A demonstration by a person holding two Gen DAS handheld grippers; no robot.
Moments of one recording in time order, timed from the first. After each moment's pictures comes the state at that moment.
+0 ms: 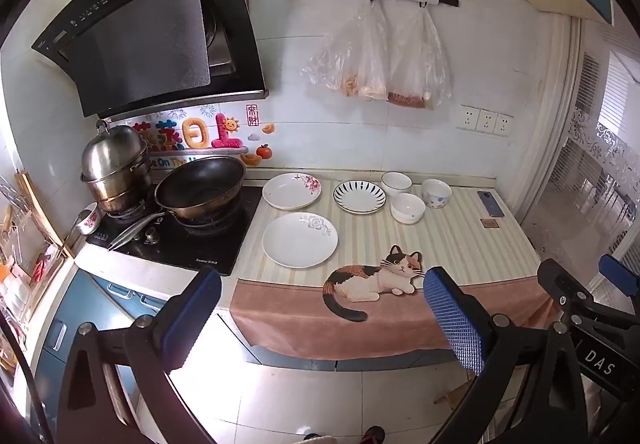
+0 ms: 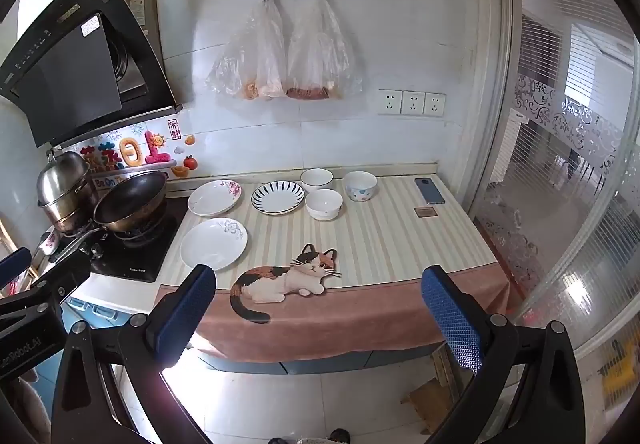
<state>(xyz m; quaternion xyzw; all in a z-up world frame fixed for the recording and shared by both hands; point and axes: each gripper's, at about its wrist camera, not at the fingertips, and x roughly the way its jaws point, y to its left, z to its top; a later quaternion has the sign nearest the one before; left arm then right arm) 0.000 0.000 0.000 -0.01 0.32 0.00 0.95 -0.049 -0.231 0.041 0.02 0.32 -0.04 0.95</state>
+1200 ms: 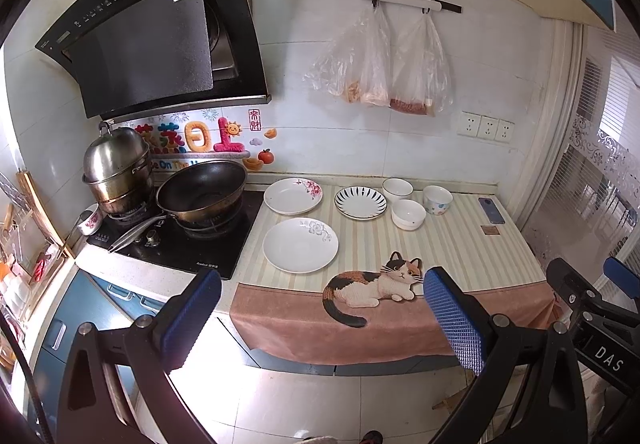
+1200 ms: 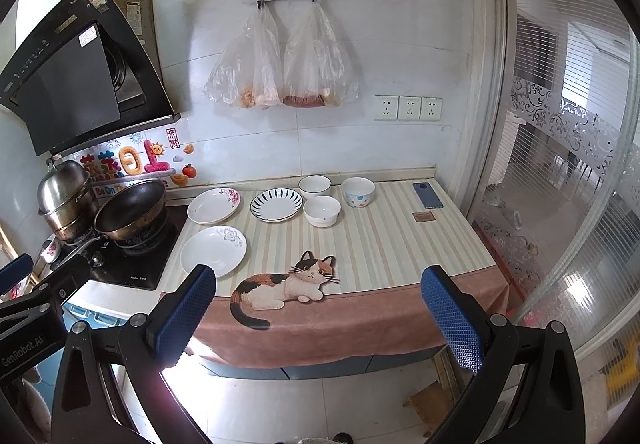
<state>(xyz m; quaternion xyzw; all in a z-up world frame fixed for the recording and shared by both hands) 0.000 0.000 0.005 -0.01 0.32 0.00 0.95 -0.053 -0.236 0.050 0.03 0.31 -0.04 0.95</state>
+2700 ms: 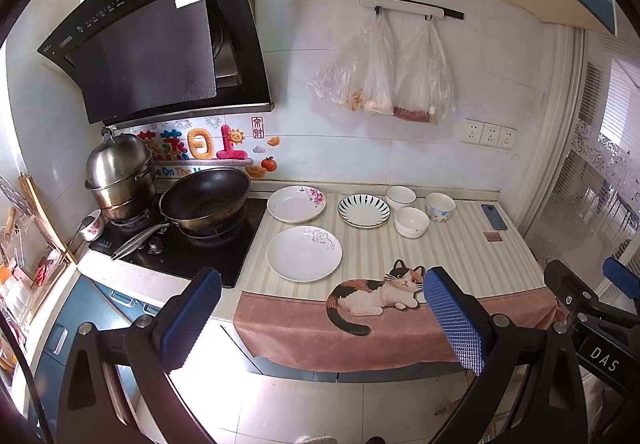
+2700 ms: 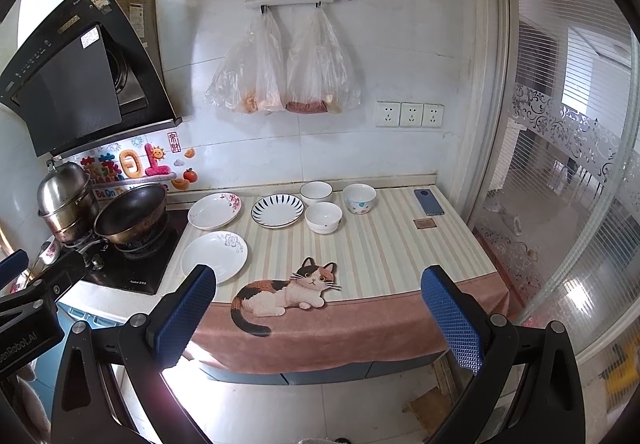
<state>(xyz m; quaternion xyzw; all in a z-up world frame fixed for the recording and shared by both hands) 0.005 0.007 0.015 -0.01 0.31 0.01 0.95 -0.048 -0.233 0.055 0.03 0.30 -0.04 0.95</state>
